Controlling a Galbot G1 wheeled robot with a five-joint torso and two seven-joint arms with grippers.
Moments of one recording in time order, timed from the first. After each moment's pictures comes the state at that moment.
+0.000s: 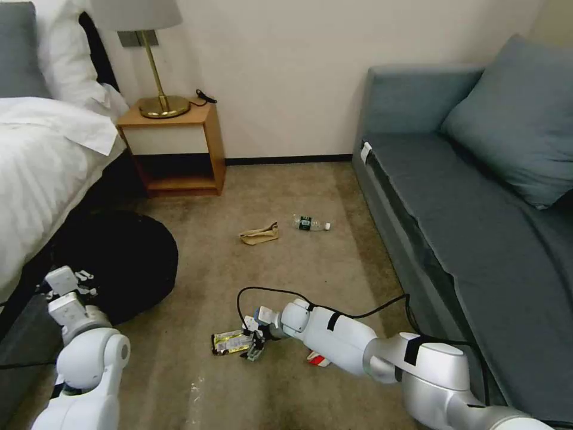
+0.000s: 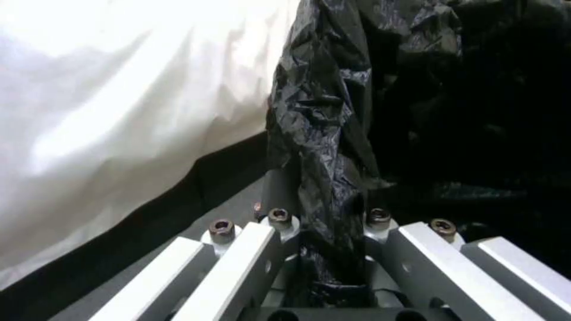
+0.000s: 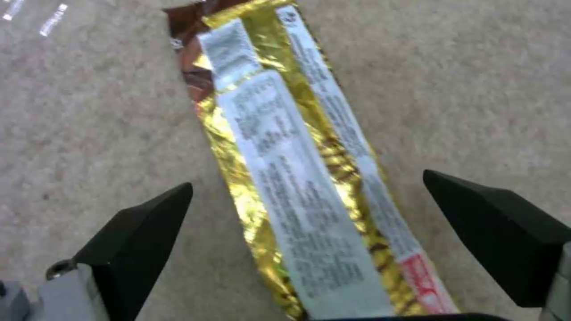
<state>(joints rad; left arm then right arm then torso) 1.34 -1.29 -0.80 -1.88 -0.34 0.18 -0.56 -0.40 1.58 -0.85 0.55 0.29 -0.10 -0.52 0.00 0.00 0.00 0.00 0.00</state>
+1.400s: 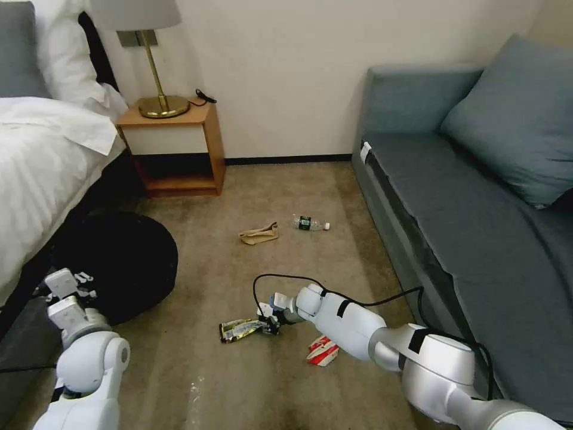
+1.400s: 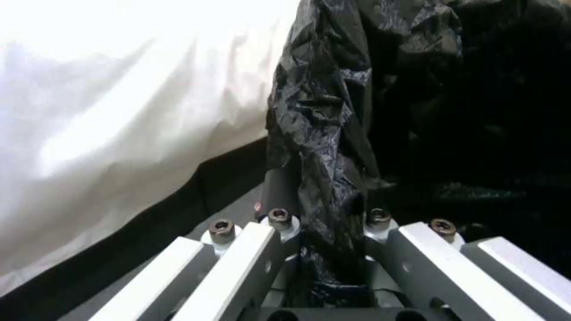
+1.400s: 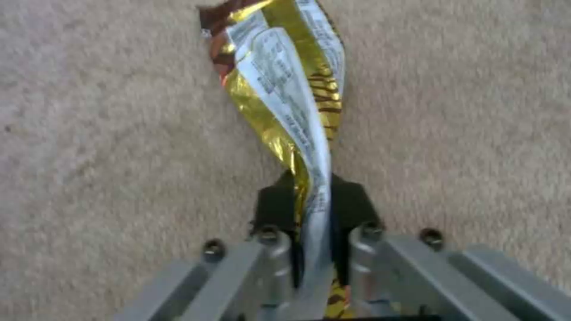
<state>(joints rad) 1.35 -1.29 -0.81 -1.87 -0.33 0.15 -0.55 -0.37 1.55 -0.73 0.51 0.16 -0.01 -0.64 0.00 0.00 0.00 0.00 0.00</state>
